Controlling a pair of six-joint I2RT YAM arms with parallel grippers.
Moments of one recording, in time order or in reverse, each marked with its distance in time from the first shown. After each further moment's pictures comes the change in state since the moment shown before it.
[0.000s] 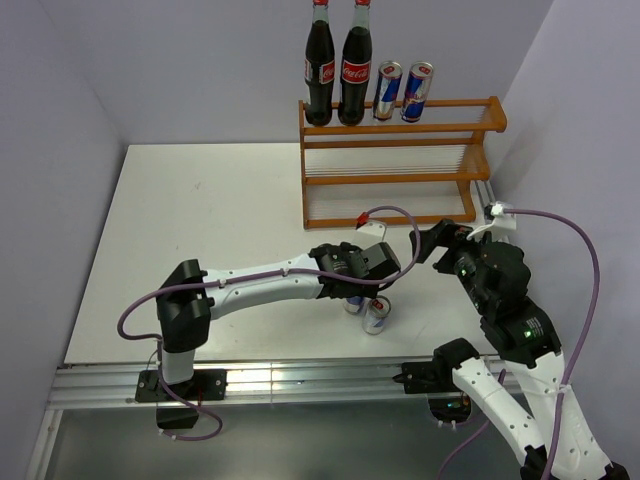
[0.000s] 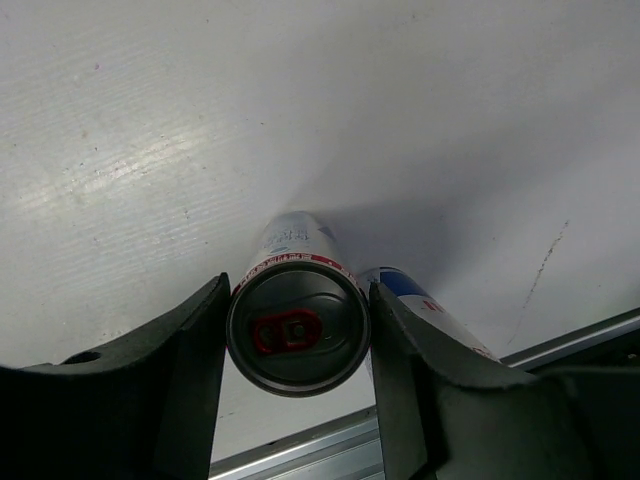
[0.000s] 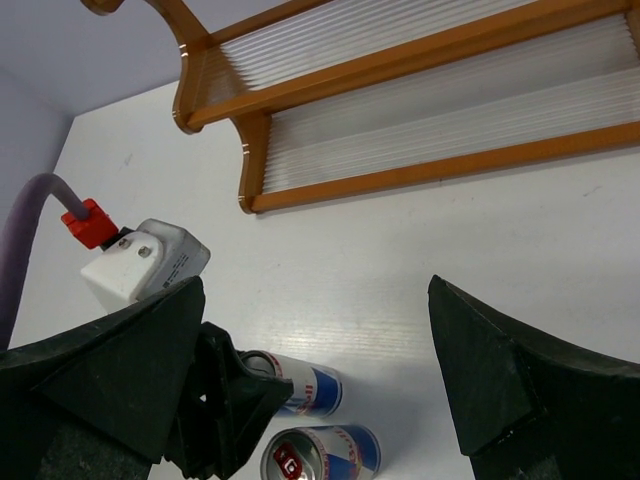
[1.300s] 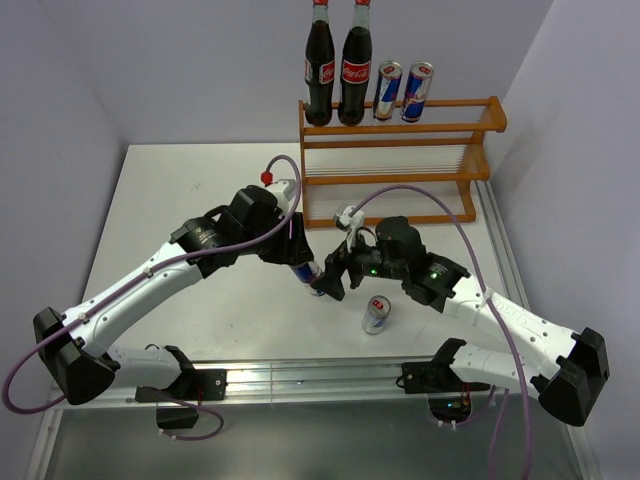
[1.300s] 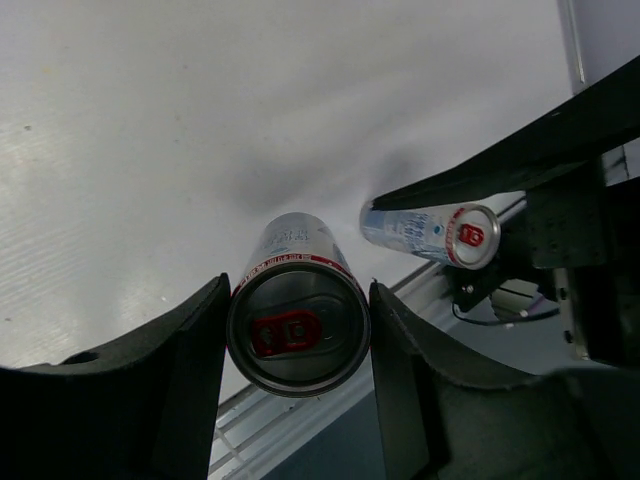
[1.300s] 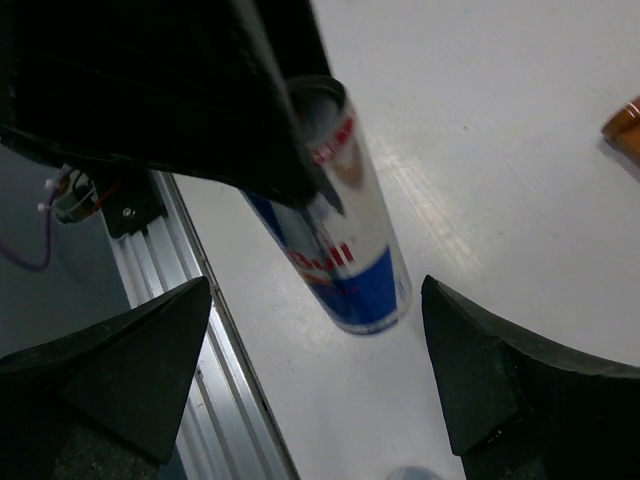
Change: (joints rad) left arm 0.433 -0.608 -0.359 0.054 0.521 0.217; right arm 0.381 0.499 -0.082 0.426 -0.569 -0.329
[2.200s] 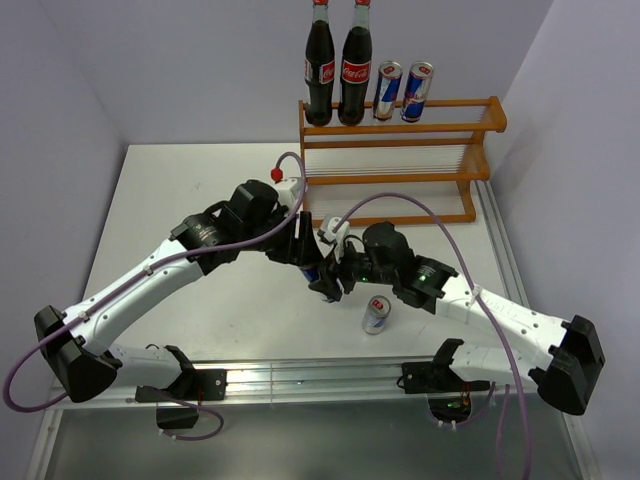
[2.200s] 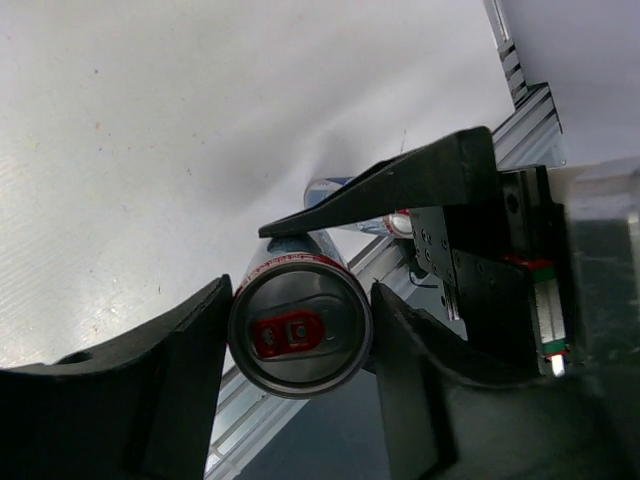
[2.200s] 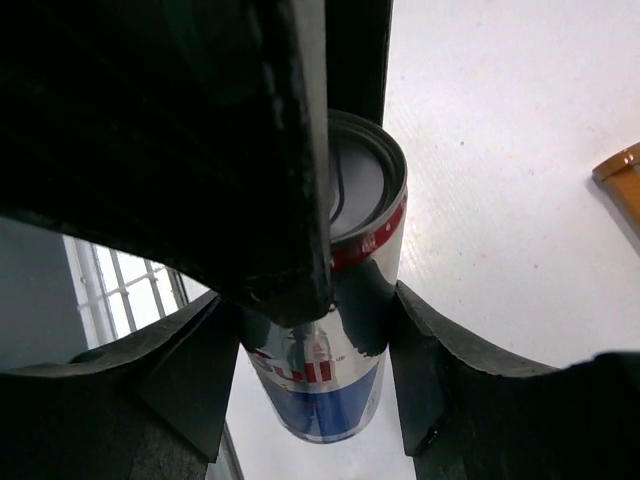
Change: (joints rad) left arm 0.000 0.018 0.035 0.026 0.180 0.029; right arm 0.120 0.076 0.003 0.032 0.049 -0.187
